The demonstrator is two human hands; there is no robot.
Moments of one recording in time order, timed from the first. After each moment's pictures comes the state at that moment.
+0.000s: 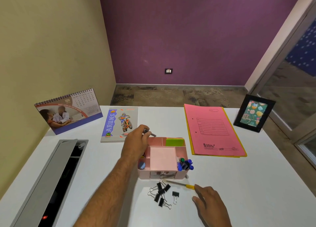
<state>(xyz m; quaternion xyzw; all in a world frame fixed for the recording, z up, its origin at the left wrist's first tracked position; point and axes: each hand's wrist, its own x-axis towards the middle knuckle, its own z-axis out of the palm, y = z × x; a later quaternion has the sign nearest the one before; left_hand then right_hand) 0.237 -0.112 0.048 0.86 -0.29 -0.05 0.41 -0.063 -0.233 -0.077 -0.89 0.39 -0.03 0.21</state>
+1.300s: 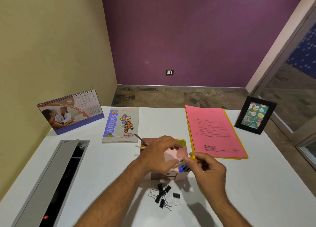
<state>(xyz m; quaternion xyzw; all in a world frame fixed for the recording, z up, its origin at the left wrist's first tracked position) 0.191 -0.119 0.069 0.68 -0.61 -0.10 0.40 0.014 -0.207 0.079 -0.71 0.28 -0.40 0.51</state>
